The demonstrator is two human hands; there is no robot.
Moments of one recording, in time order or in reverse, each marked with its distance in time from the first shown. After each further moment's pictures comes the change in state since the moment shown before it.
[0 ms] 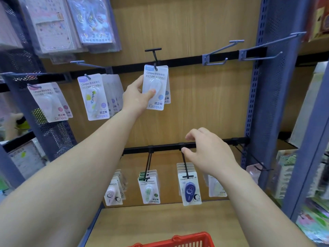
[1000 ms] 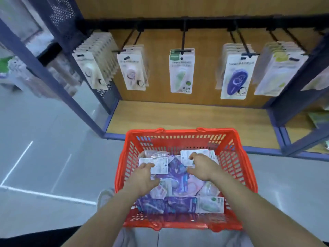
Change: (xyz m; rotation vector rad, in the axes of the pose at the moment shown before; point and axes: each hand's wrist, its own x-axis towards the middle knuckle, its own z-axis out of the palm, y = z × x) left_hand -0.463 -0.349 0.016 0.547 -0.881 -0.721; right_hand -0.234 0.019 0.341 0.090 -1.100 0.235
